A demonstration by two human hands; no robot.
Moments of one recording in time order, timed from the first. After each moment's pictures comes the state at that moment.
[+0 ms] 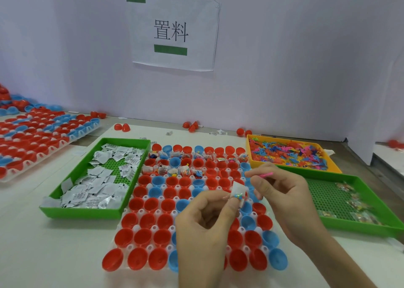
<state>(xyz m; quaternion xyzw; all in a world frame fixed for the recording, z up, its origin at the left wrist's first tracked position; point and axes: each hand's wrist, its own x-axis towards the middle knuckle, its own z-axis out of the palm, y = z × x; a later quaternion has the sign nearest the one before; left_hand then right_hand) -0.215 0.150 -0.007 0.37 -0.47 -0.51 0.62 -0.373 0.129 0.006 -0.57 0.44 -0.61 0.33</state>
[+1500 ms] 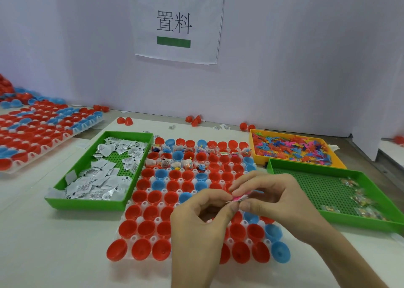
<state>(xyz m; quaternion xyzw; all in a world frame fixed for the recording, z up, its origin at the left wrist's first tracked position) -0.200 0.148 -0.017 0.43 -0.58 -0.41 0.56 -0.374 0.135 0.009 -0.67 0.40 -0.46 0.41</state>
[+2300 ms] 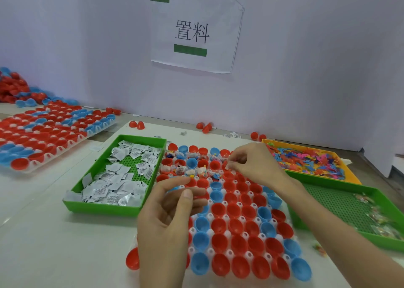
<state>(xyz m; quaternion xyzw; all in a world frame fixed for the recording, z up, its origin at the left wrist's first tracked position) -0.143 0.134 -0.001 0.37 -0.43 -0.46 0.68 -0.353 0.004 0.013 -0.74 0.61 -0.25 0.08</state>
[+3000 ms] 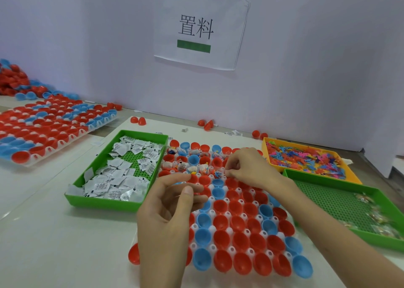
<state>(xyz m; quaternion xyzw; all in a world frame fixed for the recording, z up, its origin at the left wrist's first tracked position) -0.138 0.134 -0.004 0.40 -0.42 -0.43 0.69 -0.342 -0.004 -0.005 -0.76 0.63 -0.14 0.09</state>
